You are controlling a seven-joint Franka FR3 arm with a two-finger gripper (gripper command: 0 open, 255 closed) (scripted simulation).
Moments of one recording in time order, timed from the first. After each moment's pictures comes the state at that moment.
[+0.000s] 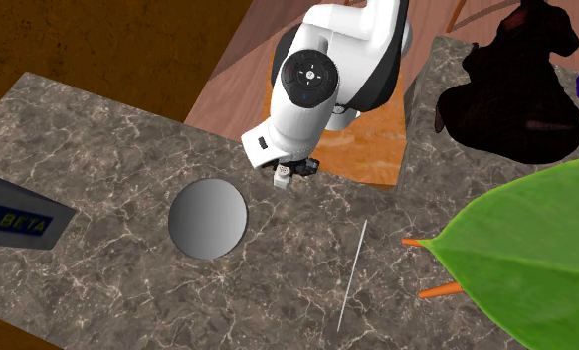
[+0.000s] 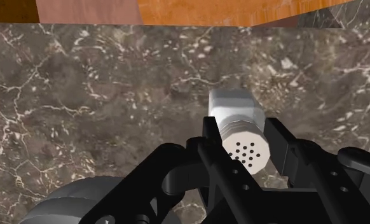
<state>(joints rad) -0.14 -0.62 -0.22 -2.78 -0.29 2.16 0.11</state>
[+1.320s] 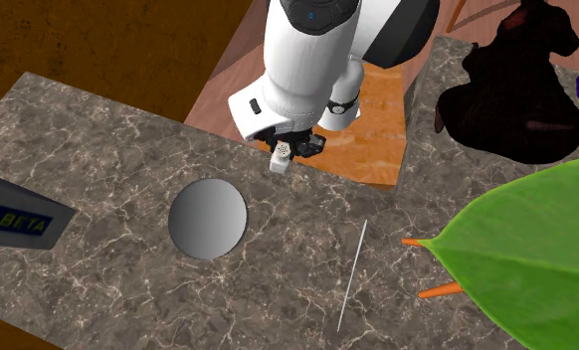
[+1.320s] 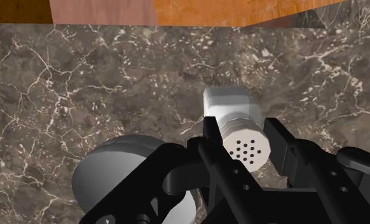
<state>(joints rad) -0.13 -0.72 -0.18 -2.57 -0.25 1.85 0.07</state>
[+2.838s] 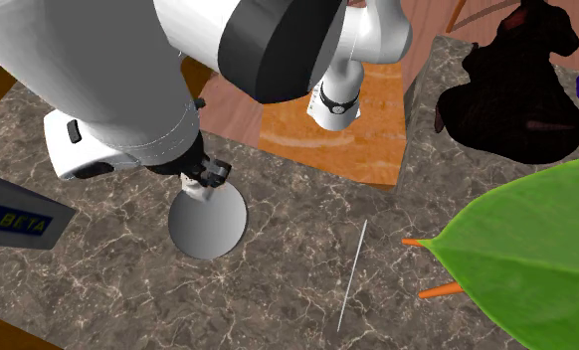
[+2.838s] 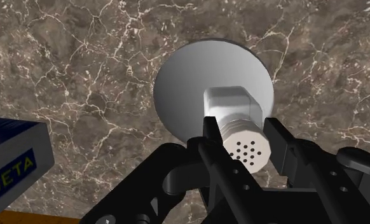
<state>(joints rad) -0.13 -0.27 -0.35 -1.98 -0.21 1.75 -0.17</state>
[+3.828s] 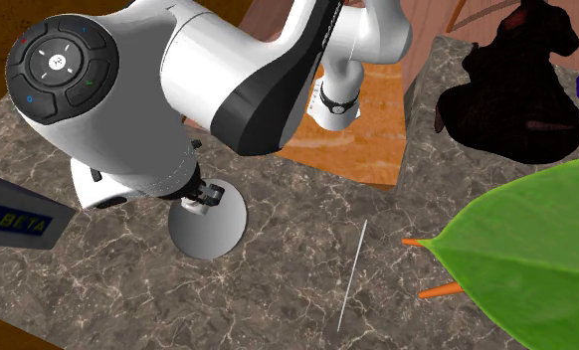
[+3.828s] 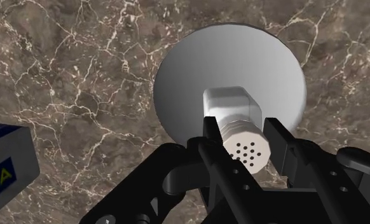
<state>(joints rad) -0.14 -0.18 -0.39 -2.07 -0.20 1.92 -0.20</state>
